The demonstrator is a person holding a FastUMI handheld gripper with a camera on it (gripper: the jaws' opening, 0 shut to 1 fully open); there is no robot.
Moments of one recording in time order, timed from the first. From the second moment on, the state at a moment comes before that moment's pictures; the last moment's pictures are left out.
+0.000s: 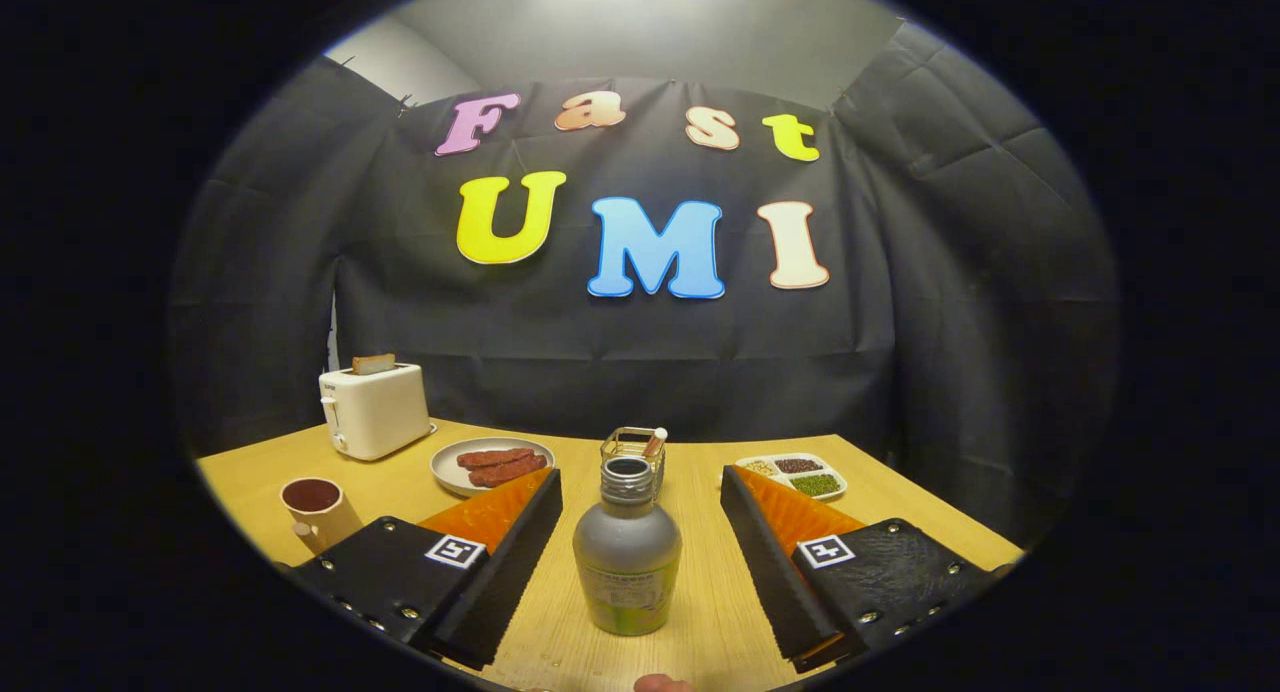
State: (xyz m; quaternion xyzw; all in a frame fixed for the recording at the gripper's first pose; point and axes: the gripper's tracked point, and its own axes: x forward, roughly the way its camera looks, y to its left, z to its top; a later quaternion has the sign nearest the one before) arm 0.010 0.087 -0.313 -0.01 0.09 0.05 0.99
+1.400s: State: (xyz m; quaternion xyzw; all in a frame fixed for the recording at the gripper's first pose) arm 0.035 0.168 -0.279 -0.21 0.20 0.13 0.95
